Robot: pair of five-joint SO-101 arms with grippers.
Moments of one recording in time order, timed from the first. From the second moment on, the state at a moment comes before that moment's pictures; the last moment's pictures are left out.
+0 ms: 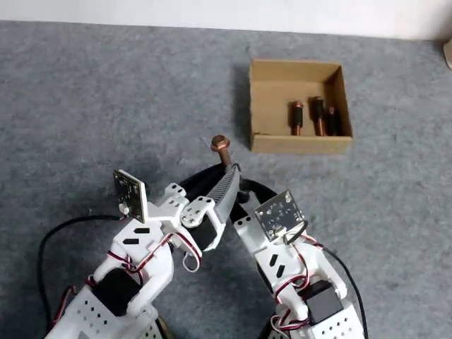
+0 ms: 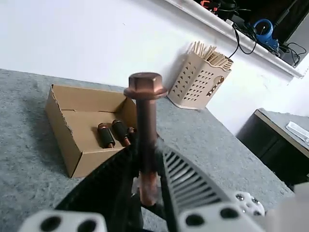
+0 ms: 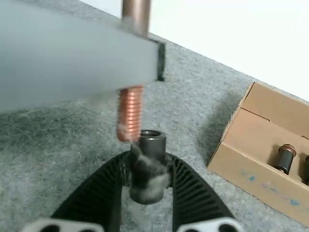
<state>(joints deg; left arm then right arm) 33.7 -89.5 80.7 19.3 32.4 -29.4 -105.0 88.5 39.5 12.2</state>
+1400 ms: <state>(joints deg) 33.7 -69.1 73.3 17.7 26.9 -25.8 -104.9 88.7 32.3 5.2</state>
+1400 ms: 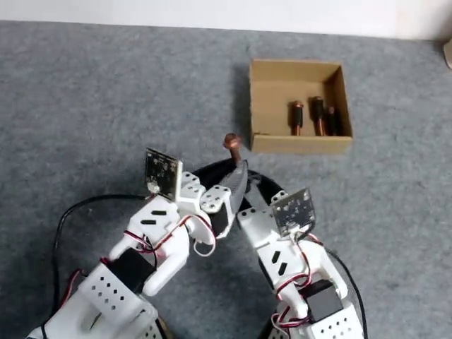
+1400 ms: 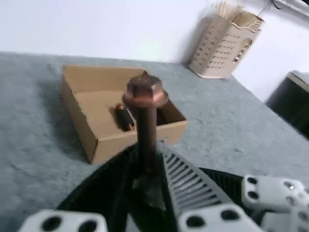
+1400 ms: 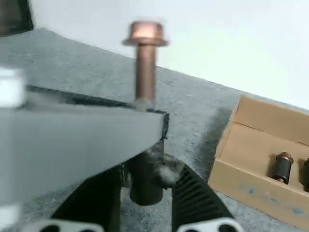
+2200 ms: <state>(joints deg) 33.8 -68.3 74.0 18.2 28.5 -22.7 -104.9 88.6 32.2 4.7</state>
